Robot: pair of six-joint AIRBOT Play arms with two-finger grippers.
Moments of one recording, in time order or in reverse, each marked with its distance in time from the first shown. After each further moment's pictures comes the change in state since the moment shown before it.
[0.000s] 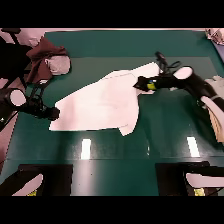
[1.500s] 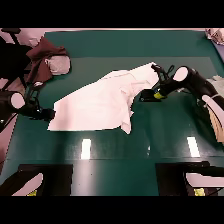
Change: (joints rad) left arm 0.076 0.000 -0.044 0.098 0.046 -0.045; right arm -0.052 0.033 -0.053 -0.335 0.233 0.133
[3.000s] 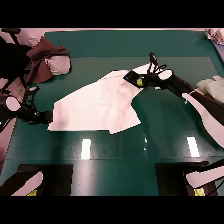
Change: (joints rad) left arm 0.100 0.000 -0.074 -0.108 0.035 0.020; right arm 0.098 -0.227 0.143 0.510 -0.505 -0.126
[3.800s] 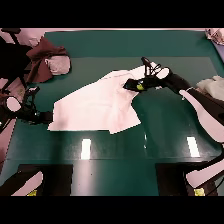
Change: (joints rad) left arm 0.000 0.000 -0.005 -0.004 0.008 0.000; right arm -0.006 -0.069 0.059 -0.206 0.216 -0.027
